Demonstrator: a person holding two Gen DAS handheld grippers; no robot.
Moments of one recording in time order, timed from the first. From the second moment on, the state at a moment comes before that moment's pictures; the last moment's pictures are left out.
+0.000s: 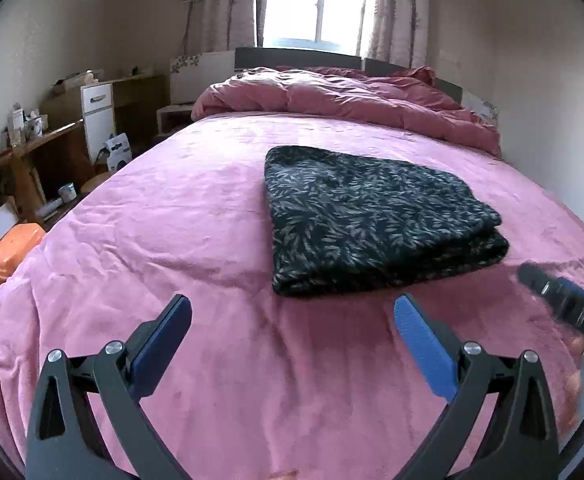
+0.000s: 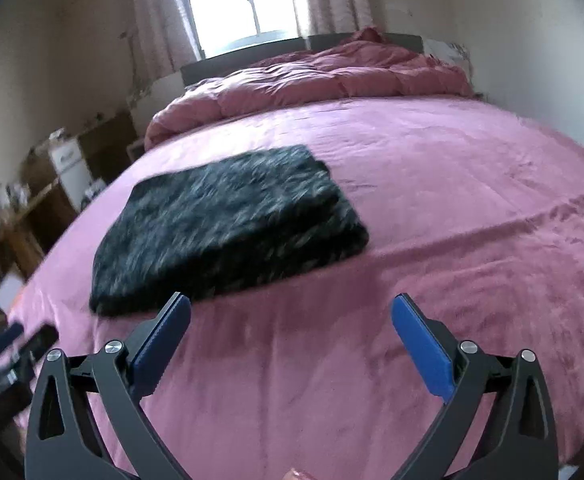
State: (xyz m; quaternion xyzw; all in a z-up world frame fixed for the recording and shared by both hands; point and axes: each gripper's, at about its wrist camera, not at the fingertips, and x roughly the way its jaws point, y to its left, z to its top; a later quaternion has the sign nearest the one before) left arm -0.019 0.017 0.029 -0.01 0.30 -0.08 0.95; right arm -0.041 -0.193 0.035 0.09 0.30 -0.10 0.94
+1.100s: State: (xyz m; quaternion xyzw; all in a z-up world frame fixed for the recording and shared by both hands) left arm -0.034 0.018 0.022 0.00 0.32 -0.05 0.94; right arm -0.061 -0.164 0.038 0.06 0.30 -0.09 0.95
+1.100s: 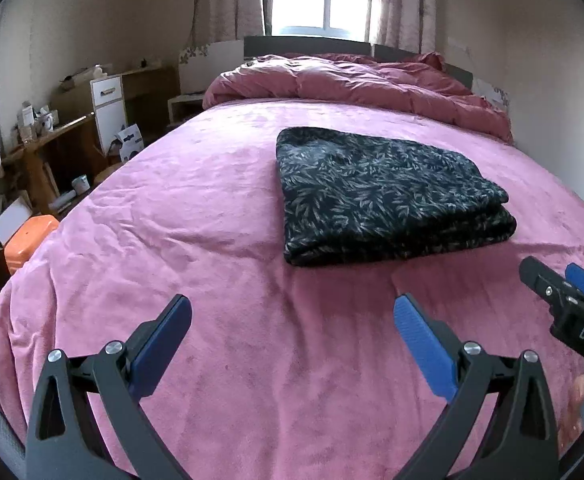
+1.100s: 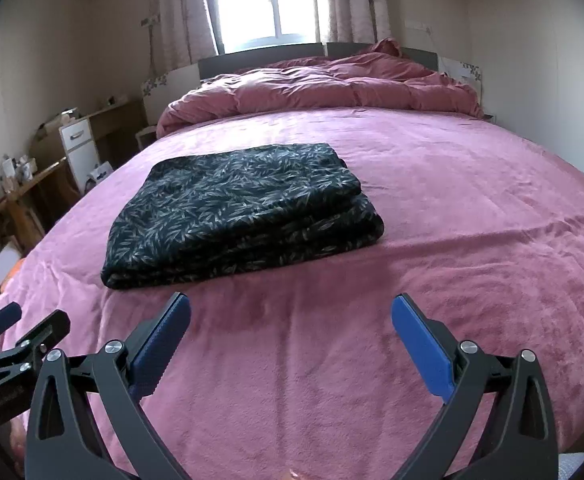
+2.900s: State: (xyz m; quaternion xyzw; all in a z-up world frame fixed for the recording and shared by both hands) left arm -0.038 0.006 0.013 0.01 0.35 -0.07 0.93; right arm -0.061 -0.160 0.032 0.08 0.32 -0.08 0.94
